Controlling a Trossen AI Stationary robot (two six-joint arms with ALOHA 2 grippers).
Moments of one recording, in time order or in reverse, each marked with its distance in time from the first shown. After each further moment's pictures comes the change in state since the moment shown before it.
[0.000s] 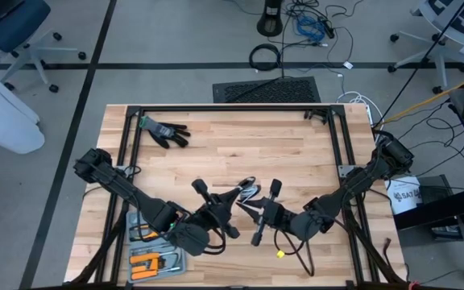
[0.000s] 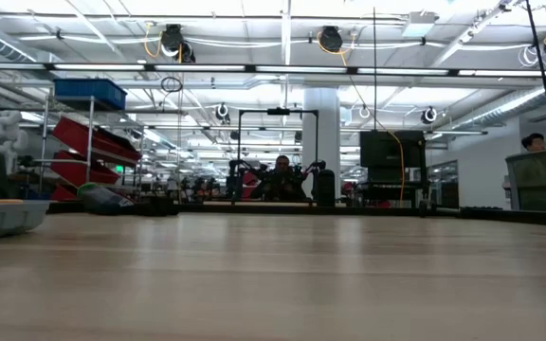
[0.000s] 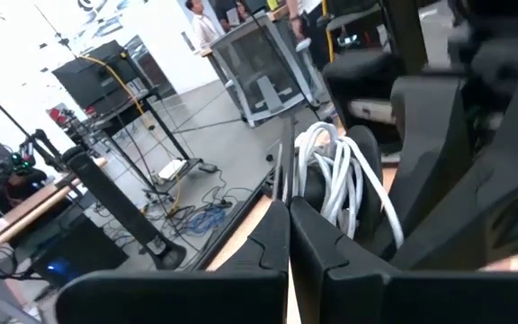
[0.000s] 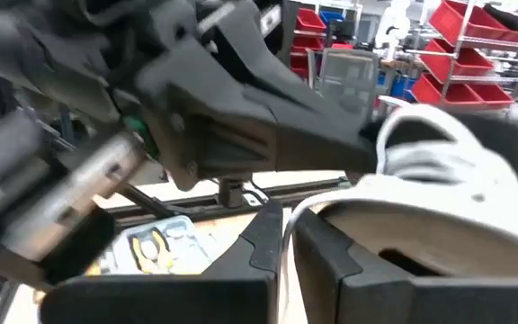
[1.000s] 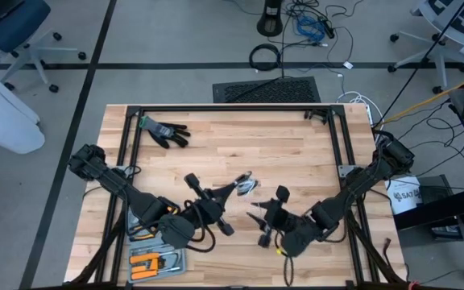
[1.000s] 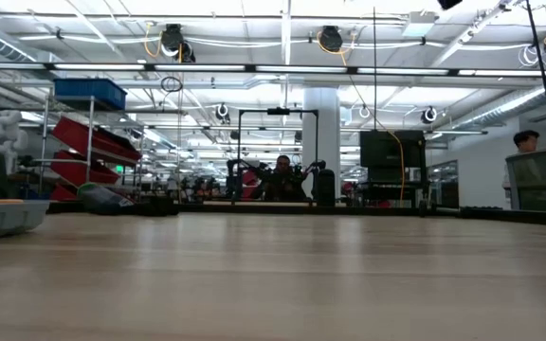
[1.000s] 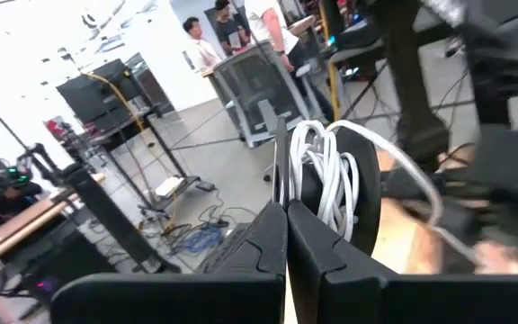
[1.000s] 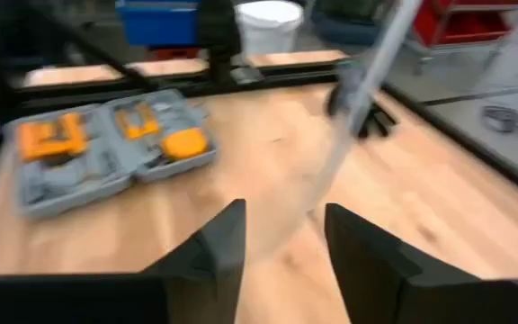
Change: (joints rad) left arm -0.004 -0.071 0.000 0.102 -0.014 0.133; right arm 0.053 -0.003 0.000 -0.599 -0.015 0.492
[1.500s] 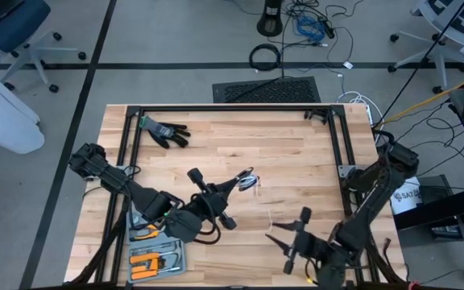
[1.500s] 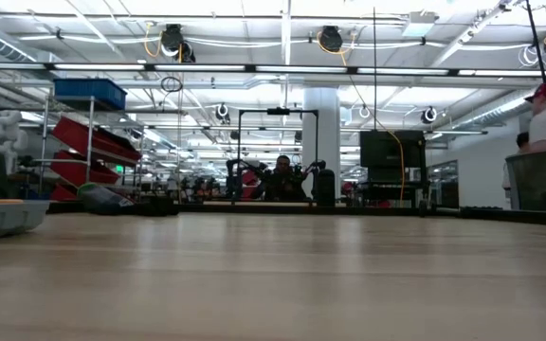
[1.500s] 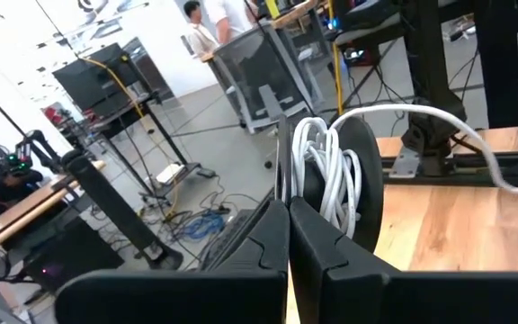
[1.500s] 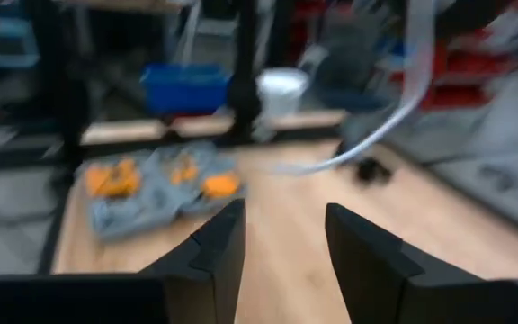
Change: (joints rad) left arm 0.048 -0.008 0.000 -0.100 0.046 -0.081; right arm 0.273 0.001 0.000 0.021 0.251 0.054
